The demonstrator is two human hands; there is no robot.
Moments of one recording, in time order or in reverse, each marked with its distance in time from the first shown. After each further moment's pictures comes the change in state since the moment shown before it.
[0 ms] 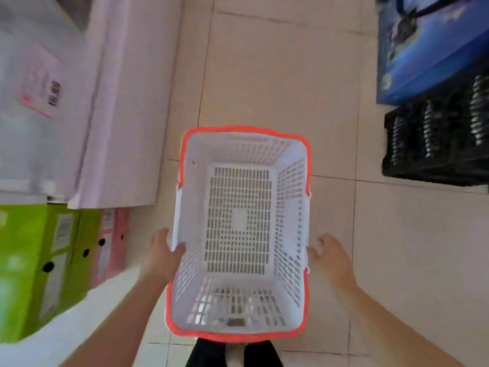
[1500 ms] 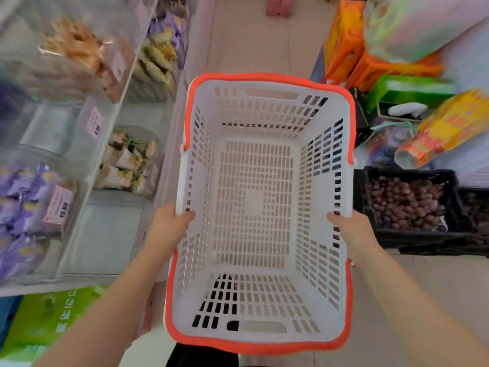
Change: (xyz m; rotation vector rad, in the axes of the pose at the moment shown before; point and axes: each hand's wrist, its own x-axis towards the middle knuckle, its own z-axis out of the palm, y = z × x) left_hand -0.272 0.323 -0.283 -0.448 0.104 0.337; right_hand -0.189 -0.162 -0.433 0.820 0.174 -0.007
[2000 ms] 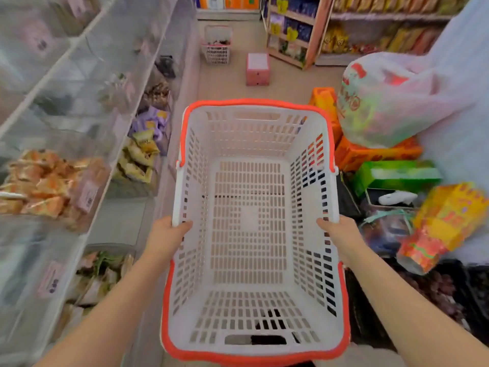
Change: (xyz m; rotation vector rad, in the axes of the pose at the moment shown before) left_hand 0.210 0.235 0.022 -0.048 -0.011 0.081; right_hand 0.188 -0.239 0.020 0.060 0.008 -0.134
